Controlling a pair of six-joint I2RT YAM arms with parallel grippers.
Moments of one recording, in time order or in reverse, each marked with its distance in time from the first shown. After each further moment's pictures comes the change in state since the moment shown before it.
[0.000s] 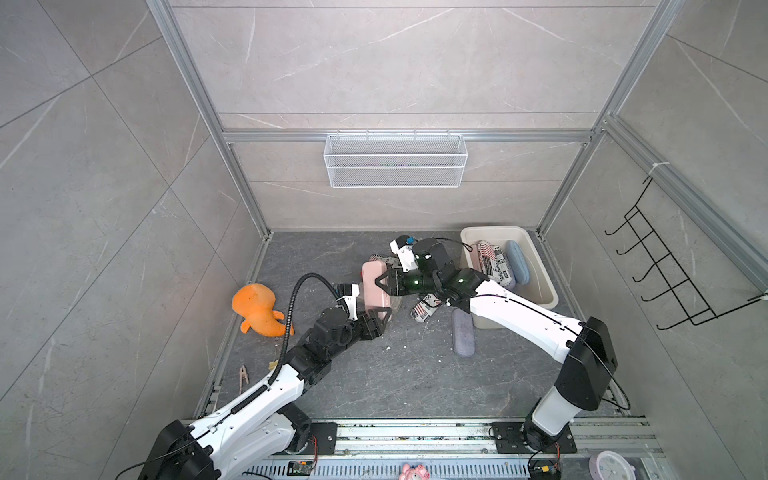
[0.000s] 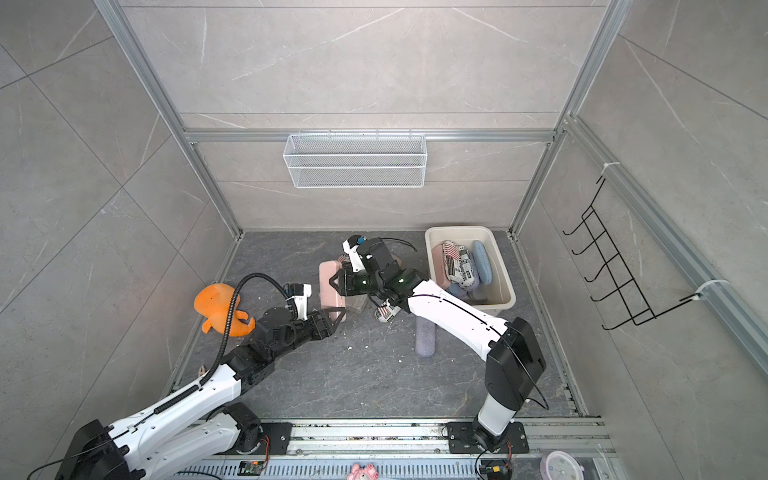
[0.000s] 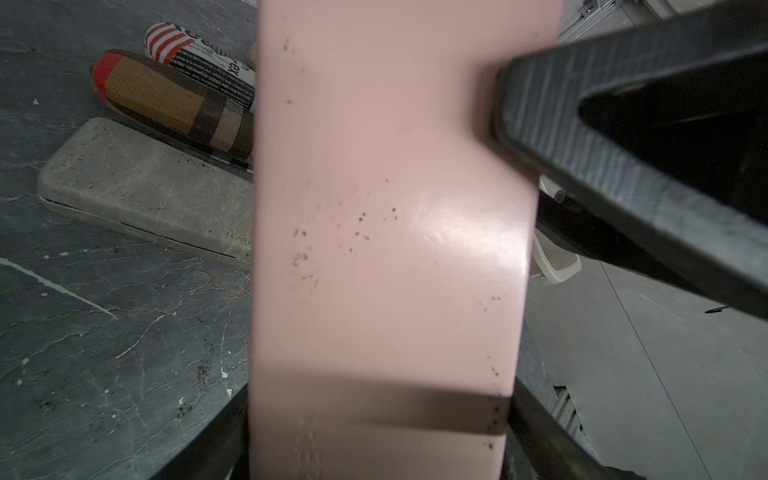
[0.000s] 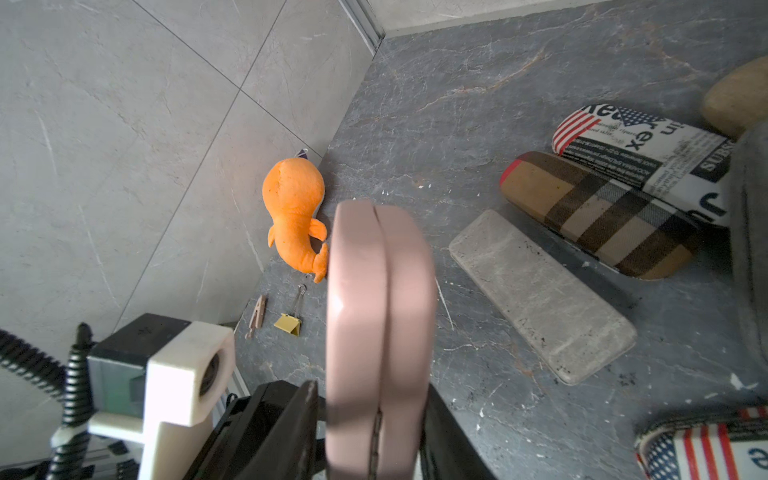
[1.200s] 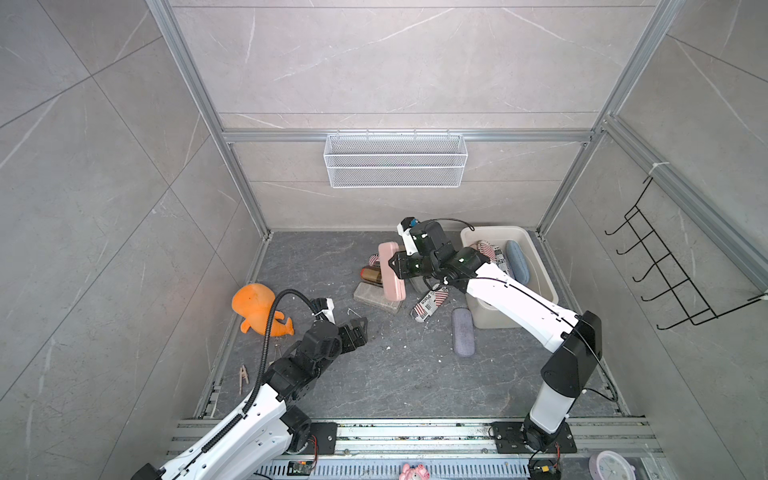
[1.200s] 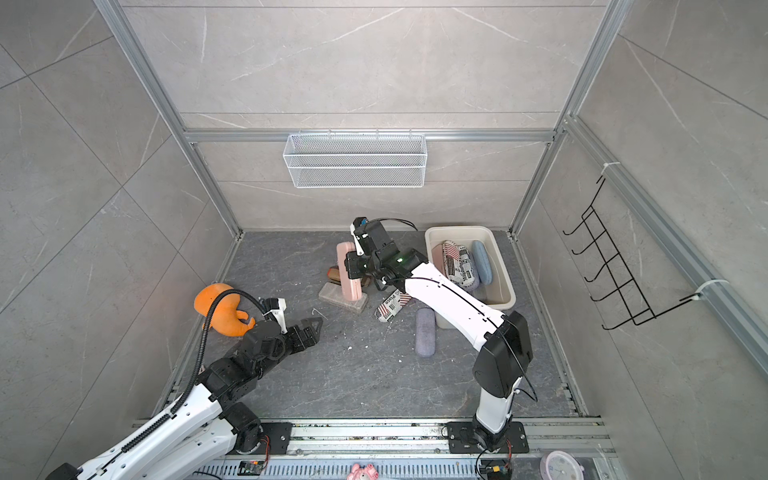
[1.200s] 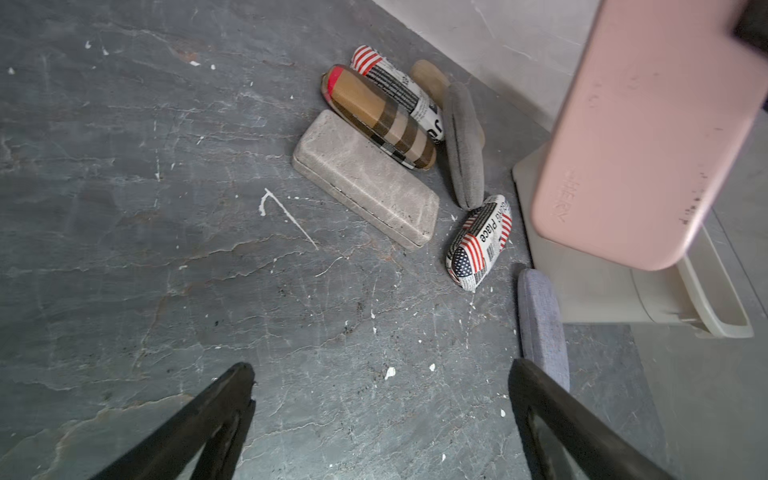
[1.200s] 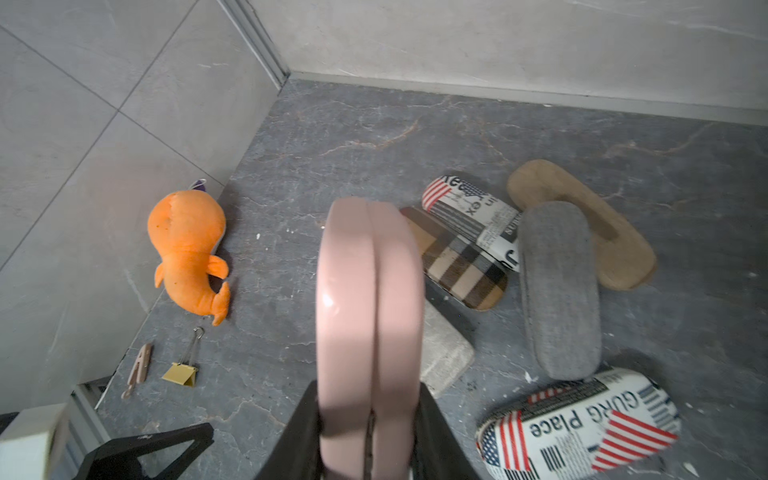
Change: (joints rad) left arm 0.003 -0.212 -0.013 -0.435 -0.313 -0.051; right arm -0.055 0.071 0.264 -0.299 0.270 -0.171
